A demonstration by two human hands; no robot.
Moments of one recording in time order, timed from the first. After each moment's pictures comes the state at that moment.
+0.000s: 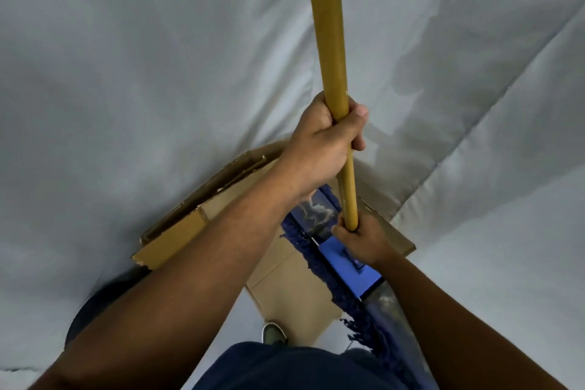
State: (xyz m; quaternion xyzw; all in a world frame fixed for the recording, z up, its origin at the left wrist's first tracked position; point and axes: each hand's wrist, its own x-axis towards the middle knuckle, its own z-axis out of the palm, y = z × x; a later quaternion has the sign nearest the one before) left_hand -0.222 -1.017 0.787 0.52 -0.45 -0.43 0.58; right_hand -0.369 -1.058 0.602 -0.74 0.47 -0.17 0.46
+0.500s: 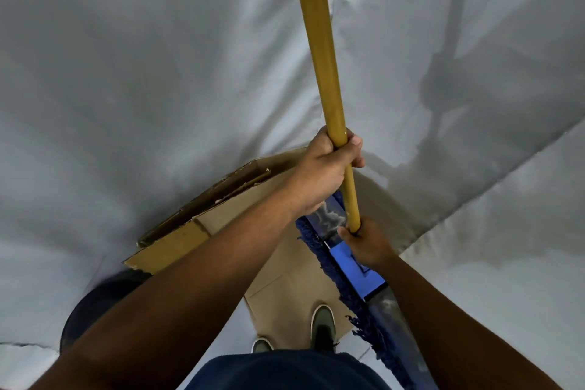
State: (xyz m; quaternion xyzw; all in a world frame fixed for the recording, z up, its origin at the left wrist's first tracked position) left_hand -0.227 -1.159 0.730 0.57 -0.37 -0.46 0.57; right_hand -0.368 -1.204 0.558 -0.76 0.46 -0.09 0.45
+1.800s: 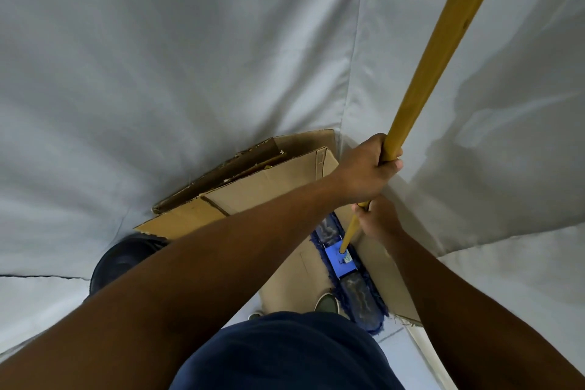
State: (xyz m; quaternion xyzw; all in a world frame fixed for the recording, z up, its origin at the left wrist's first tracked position) left_hand -0.239 -1.288 0.638 0.72 -0.43 -0.39 0.39; right_hand -0.331 -1.322 0.513 -0.75 0.48 -0.03 0.45
